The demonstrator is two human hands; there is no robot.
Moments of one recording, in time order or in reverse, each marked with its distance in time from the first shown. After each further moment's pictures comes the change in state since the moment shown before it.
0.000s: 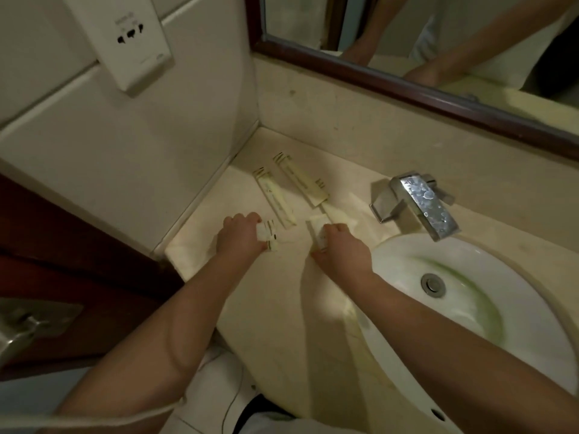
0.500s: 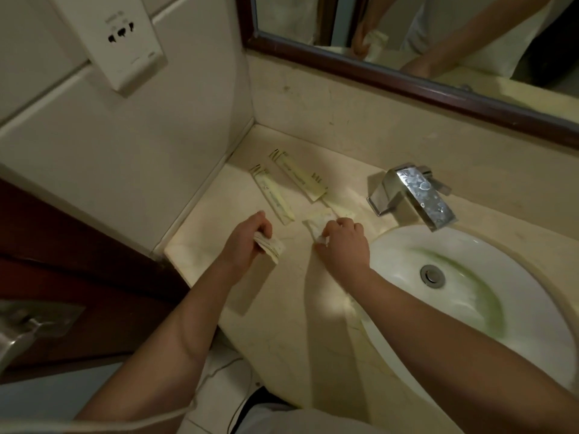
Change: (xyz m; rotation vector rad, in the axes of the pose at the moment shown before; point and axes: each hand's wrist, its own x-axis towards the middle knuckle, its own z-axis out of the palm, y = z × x) left_hand -0.038 0.015 -0.019 -1.329 -0.261 -0.036; right_hand 0.000 0.005 0.008 -0.008 0.118 0.044
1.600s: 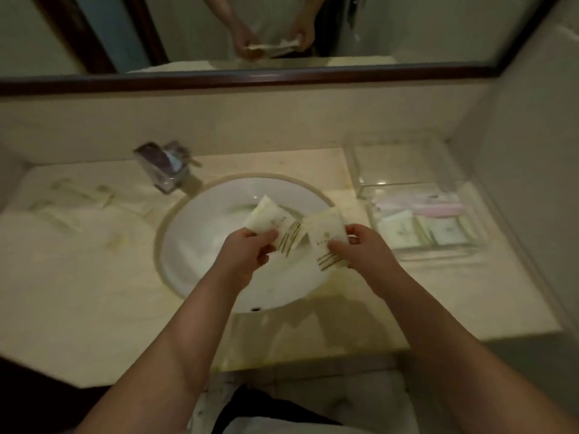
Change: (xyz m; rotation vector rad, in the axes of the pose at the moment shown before) left_hand -0.143 -0.091 0.376 0.145 -0.270 -0.205; right_hand -0.302 0.341 -0.138 1.132 0.217 0.574
